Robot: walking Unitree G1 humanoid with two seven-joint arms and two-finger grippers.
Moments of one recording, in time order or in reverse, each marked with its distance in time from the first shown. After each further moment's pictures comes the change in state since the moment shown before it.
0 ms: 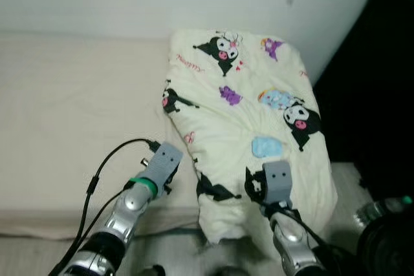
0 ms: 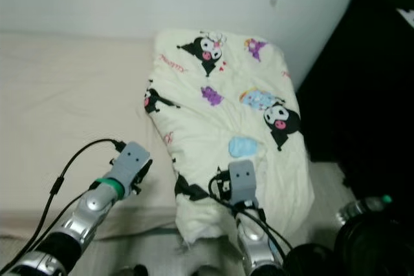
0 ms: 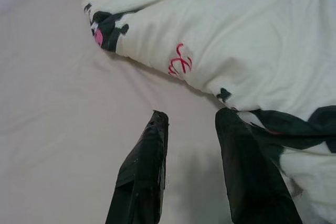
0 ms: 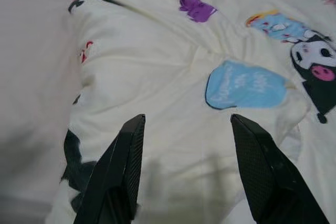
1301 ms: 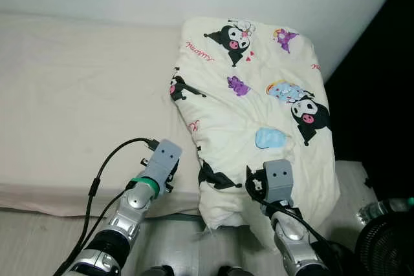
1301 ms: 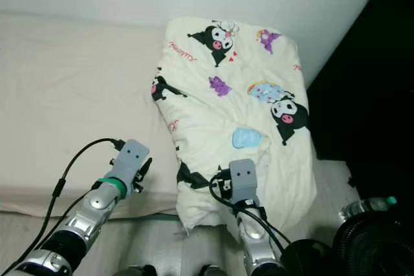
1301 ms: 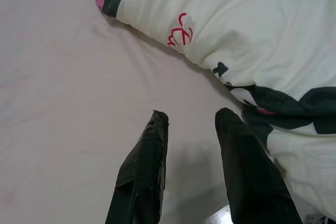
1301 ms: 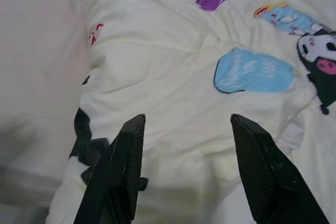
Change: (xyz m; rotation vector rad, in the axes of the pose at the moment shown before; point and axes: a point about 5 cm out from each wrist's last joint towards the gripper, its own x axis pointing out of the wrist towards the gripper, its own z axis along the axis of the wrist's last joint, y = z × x) left arm 0.003 0.002 0.000 -0.057 0.021 0.047; right arm 0.001 -0.002 0.002 -0.013 -0.011 -0.010
